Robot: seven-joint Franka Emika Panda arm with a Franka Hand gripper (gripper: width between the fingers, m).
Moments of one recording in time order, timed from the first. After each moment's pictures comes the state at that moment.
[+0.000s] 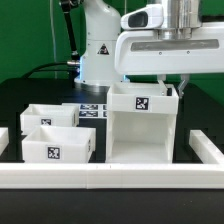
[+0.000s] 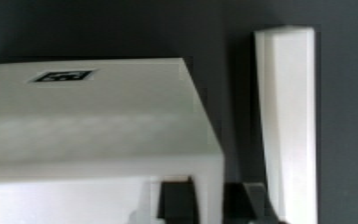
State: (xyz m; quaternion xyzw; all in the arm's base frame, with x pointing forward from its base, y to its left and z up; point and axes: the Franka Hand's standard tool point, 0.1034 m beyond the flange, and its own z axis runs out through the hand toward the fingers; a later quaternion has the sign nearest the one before) arm 0.548 0.099 0.098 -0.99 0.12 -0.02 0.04
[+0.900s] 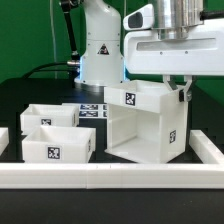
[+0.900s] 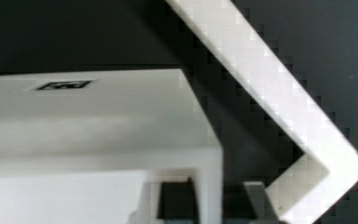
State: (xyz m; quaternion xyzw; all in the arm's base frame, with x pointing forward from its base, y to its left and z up) arm 0.564 0.102 0.101 -0.91 0.42 0.00 0.08
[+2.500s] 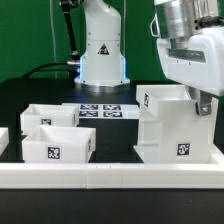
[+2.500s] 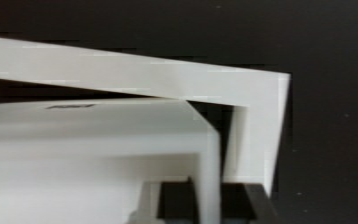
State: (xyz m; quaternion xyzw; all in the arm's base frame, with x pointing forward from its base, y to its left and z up) arm 0.631 0.118 0.101 -0.75 0.65 0.05 0.12
